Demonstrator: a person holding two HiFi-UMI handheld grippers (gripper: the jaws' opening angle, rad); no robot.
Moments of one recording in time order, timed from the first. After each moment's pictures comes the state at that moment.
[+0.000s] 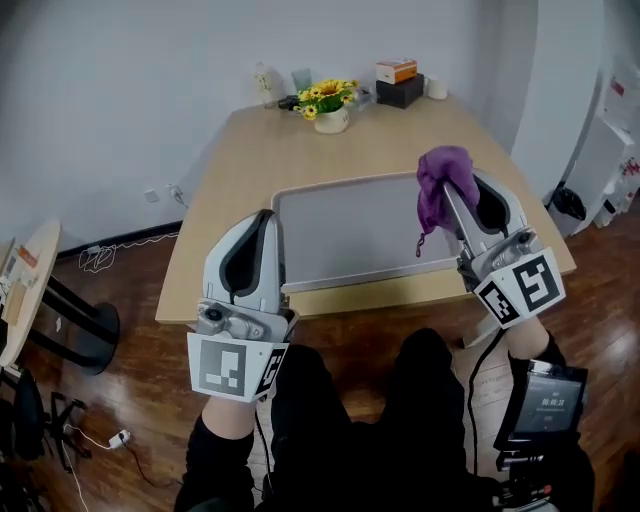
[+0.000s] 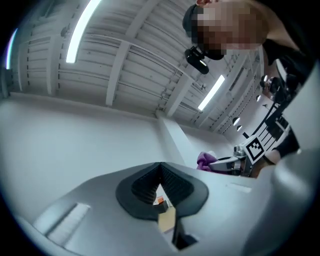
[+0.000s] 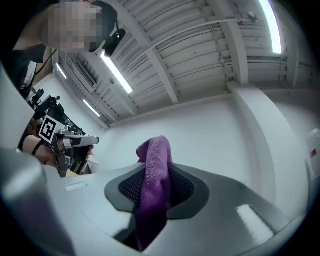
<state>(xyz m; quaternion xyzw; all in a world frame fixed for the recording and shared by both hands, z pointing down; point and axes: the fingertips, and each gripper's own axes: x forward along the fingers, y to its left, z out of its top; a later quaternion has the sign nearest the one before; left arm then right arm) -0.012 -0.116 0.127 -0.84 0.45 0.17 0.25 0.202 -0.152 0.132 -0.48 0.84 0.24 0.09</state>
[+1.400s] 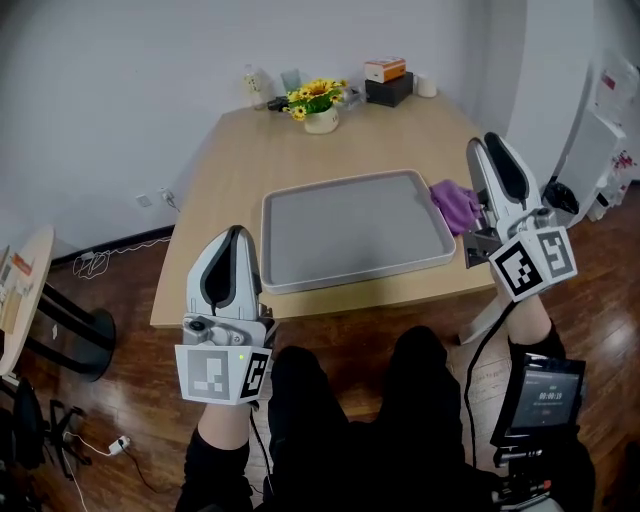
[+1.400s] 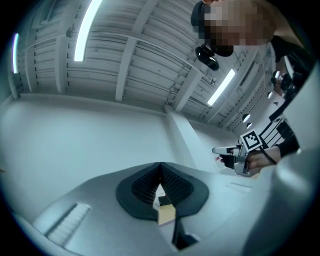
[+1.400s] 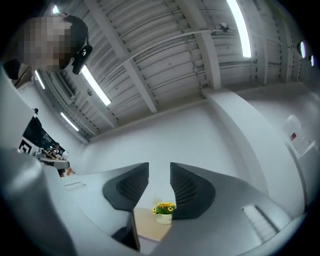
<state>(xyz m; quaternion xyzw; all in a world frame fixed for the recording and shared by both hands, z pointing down) -0.041 -0.125 0.151 -0.83 0.50 0.16 0.21 0.265 -0.164 0.099 -0.54 0.80 0.19 0.20</state>
